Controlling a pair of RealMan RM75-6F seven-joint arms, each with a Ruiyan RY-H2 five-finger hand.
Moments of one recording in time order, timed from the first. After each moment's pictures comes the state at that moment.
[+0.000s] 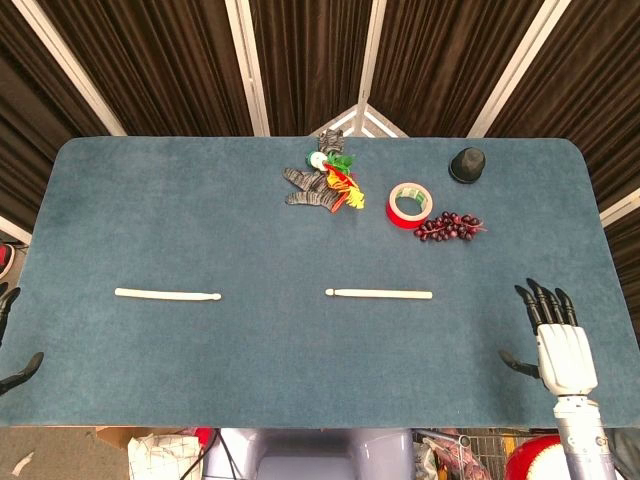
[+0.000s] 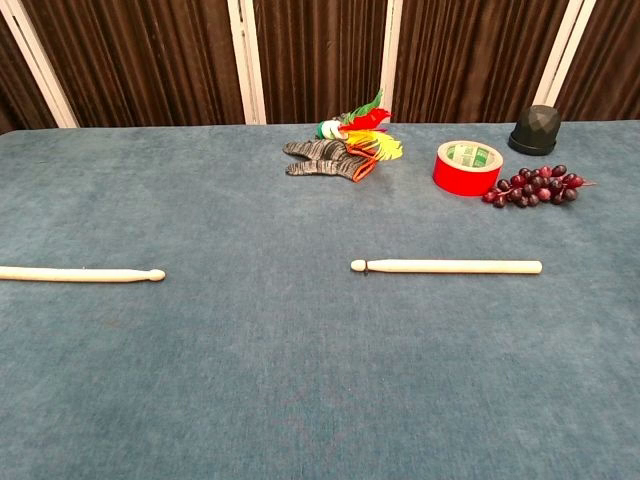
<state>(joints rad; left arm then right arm) 0.03 -1.09 -0.05 -1.72 1.48 1.60 0.14 0.11 -1.26 0.08 -1.63 -1.49 1.47 -0.07</state>
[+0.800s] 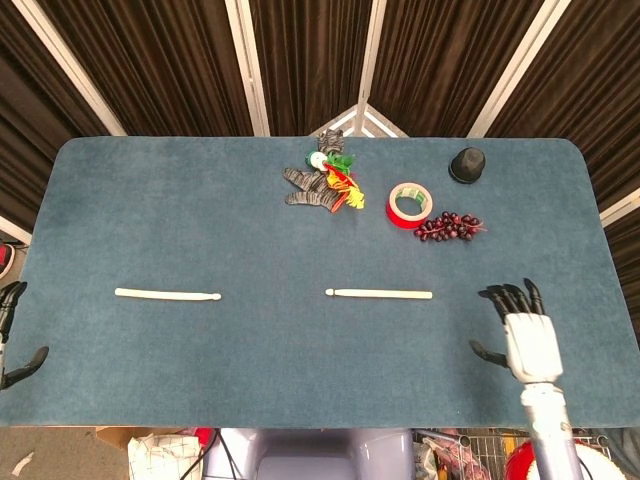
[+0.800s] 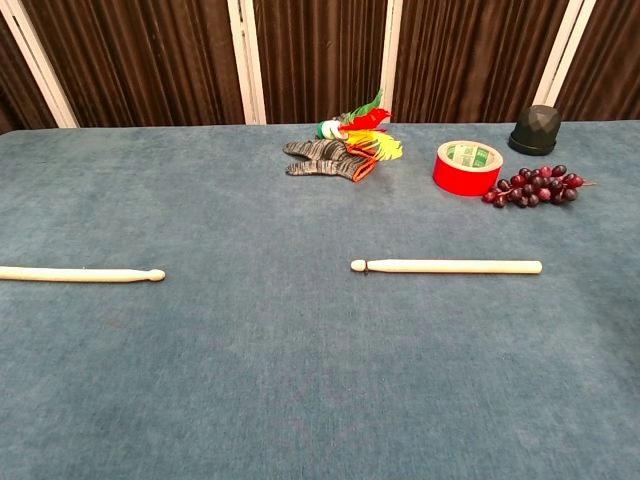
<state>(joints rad) 0.01 -1.11 -0.06 -1.70 1.46 1.57 0.15 0.17 -1.34 0.13 -1.71 -1.43 1.42 -0.25</state>
